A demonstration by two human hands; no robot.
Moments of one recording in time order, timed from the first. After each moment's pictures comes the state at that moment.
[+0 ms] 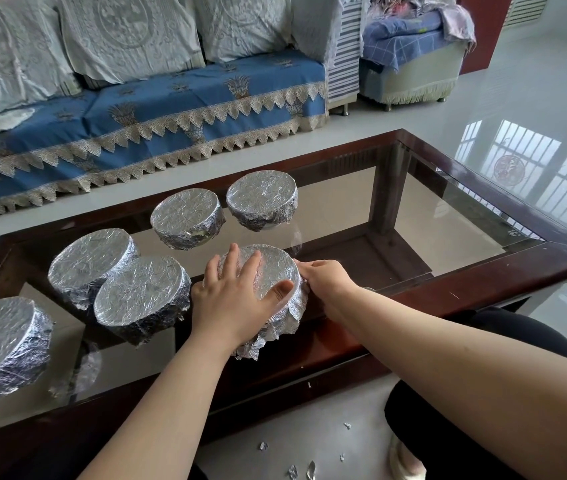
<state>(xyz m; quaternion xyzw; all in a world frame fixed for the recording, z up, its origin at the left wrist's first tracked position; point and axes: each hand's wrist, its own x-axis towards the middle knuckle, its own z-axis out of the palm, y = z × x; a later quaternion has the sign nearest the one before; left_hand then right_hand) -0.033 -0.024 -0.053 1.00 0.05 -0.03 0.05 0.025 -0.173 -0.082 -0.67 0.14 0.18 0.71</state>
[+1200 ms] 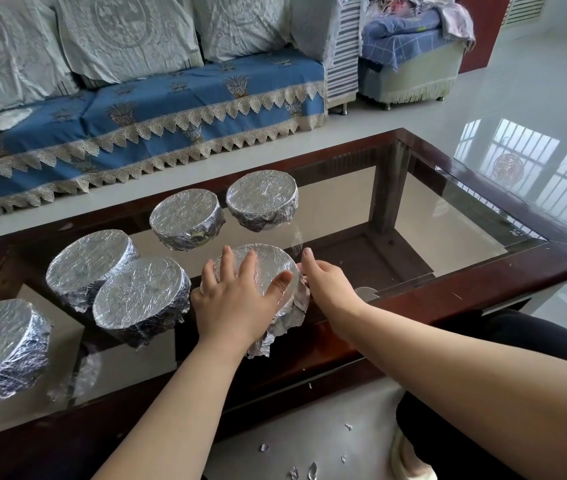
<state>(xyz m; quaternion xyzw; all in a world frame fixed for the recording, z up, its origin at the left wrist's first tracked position) -0.034 -0.037 -0.049 0.99 0.11 -0.02 0.06 0.011 -0.178 -0.078 -0.75 0.08 0.13 0.65</state>
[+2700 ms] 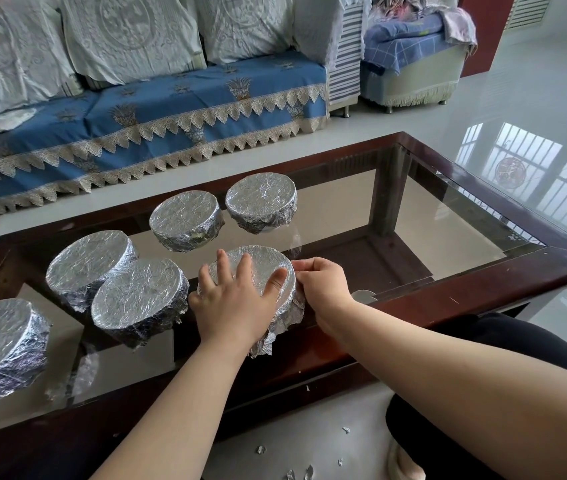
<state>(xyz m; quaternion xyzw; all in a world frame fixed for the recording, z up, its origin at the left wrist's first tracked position) -0.034 -0.045 -0.049 0.99 0.15 -0.02 0.05 0.010 -0.168 -0.069 -0.66 0.14 0.10 0.73</state>
